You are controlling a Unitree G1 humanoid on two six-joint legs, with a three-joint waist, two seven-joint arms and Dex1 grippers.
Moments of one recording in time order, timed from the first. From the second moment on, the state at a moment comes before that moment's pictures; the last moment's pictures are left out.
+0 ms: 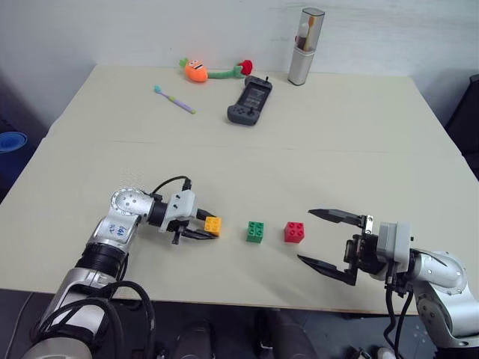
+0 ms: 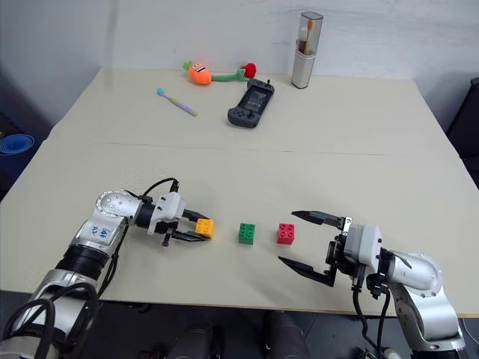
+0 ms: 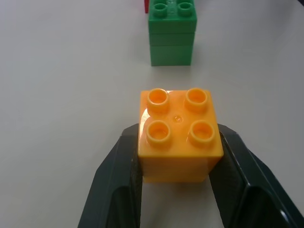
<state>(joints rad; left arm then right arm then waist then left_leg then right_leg) -0.62 0.57 -0.20 0.48 -0.14 -0.16 -1.35 0.07 -0.63 -0.13 -0.36 0.56 -0.09 1.12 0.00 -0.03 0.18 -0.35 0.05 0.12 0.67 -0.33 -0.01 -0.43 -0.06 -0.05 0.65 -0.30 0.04</state>
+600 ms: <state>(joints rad) -0.28 0.90 0.12 0.35 -0.31 -0.09 -1.44 0.17 -0.79 -0.33 -0.36 0.64 0.02 1.15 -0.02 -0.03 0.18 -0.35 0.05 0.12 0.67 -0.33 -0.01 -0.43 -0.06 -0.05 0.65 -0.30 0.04</state>
